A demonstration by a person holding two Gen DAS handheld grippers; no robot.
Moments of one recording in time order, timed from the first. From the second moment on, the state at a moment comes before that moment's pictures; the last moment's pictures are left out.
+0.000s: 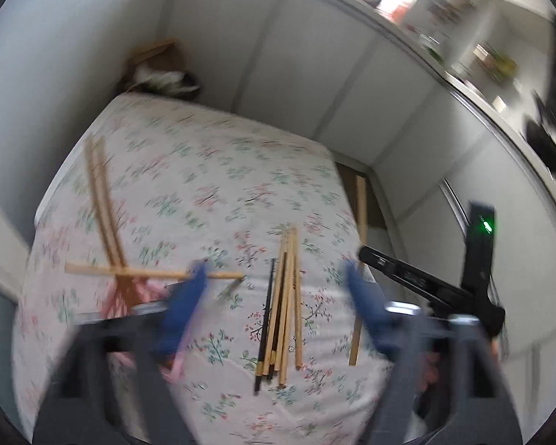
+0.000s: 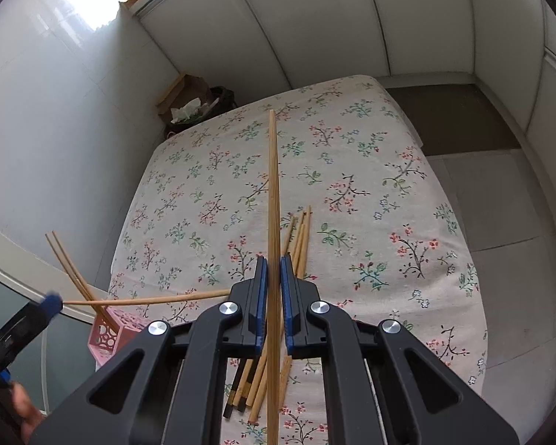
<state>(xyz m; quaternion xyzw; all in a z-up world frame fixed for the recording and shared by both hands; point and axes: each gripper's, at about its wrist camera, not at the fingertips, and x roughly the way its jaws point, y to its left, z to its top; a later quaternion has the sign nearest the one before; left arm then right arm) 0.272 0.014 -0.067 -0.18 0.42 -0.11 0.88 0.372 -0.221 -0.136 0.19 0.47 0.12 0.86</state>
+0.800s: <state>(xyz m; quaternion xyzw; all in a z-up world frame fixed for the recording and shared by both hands) 0.329 -0.061 -0.186 -0.25 0.38 0.30 0.84 0.370 -0.284 -0.133 0.27 0.44 0.10 0.85</state>
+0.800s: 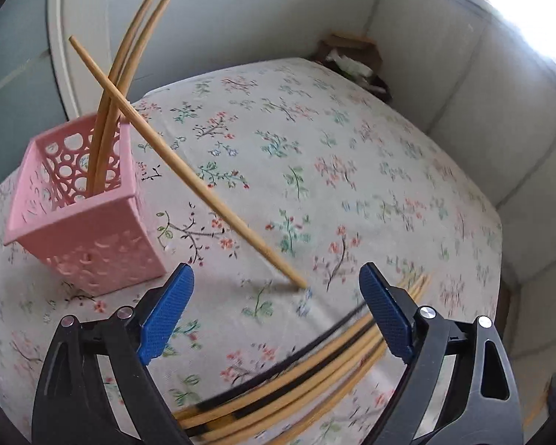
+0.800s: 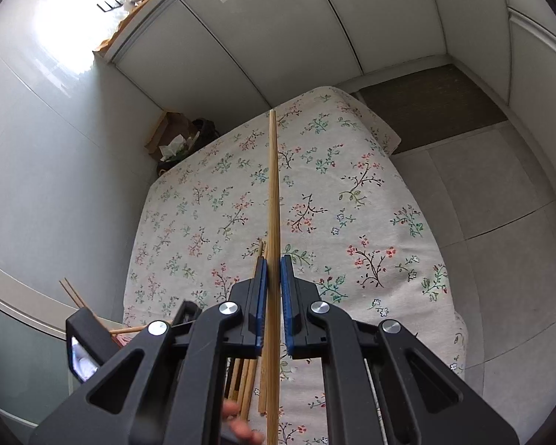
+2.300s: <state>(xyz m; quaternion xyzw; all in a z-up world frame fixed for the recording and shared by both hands) 0.337 -0.038 -0.191 -0.29 0.35 0.33 0.83 0.368 -0.291 -0.138 0.28 0.46 0.10 0.84</state>
